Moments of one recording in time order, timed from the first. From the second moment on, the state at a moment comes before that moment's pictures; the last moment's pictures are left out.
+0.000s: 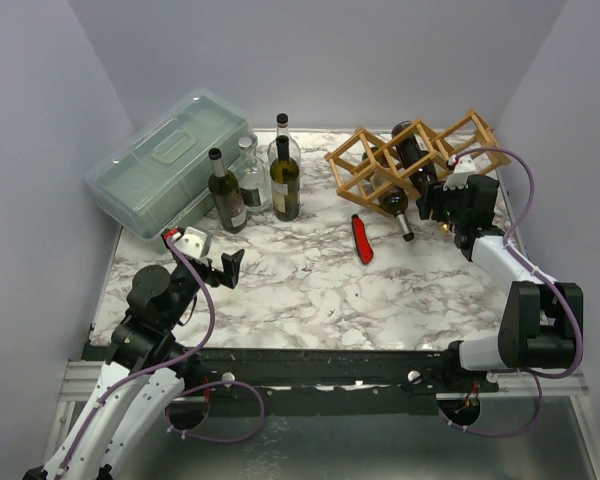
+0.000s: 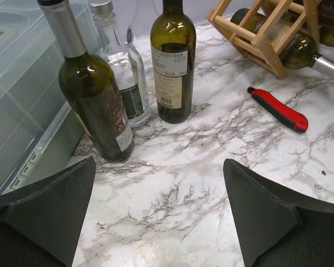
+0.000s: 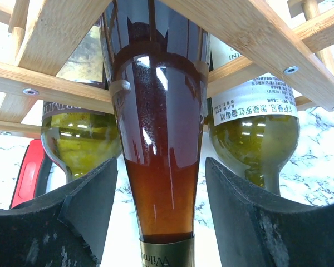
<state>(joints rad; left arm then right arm) -0.44 0.35 0.56 -0.27 -0.02 0.03 -0.05 1.39 0.77 0.20 -0.22 -0.06</state>
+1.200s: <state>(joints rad) -0.44 0.35 0.55 -0.27 -0.02 0.04 -0.05 1.38 0.78 0.14 -0.24 -0.07</state>
